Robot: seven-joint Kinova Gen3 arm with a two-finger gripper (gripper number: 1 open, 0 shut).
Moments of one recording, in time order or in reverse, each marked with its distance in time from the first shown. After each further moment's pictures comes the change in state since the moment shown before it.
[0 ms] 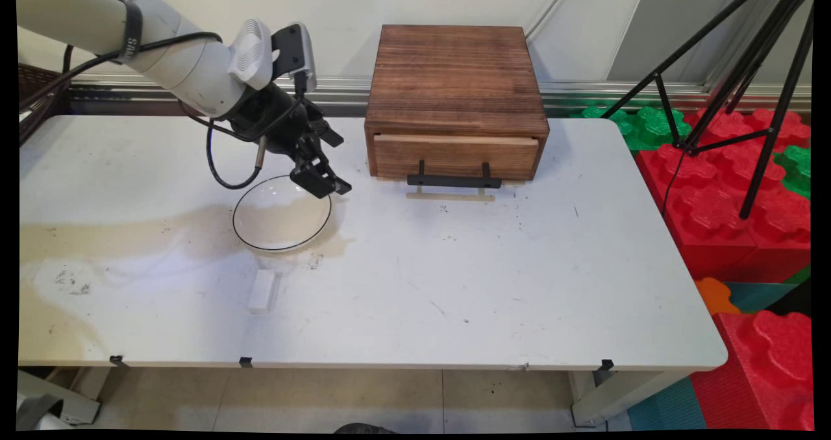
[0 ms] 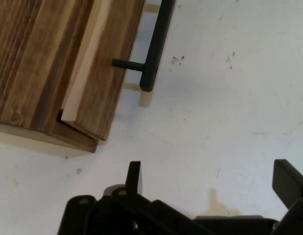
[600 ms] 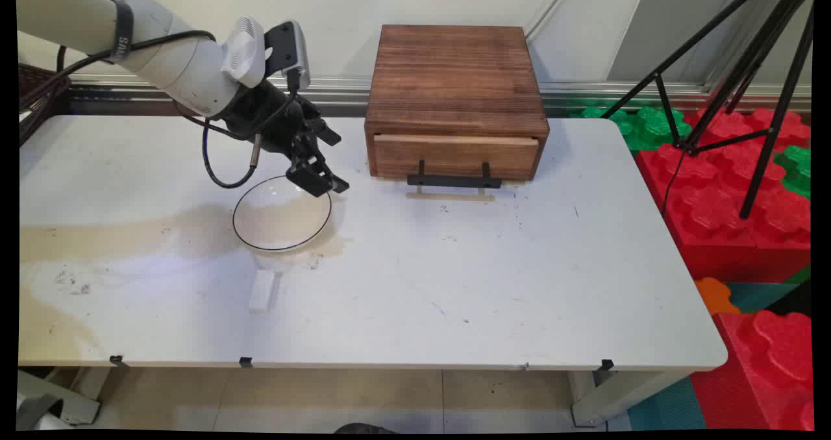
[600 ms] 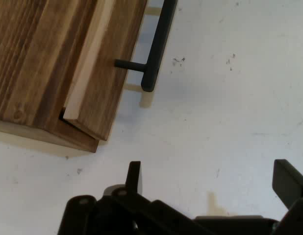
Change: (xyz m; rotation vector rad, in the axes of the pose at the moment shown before) arm -0.006 -0.002 -0.004 -0.001 0.017 -0.006
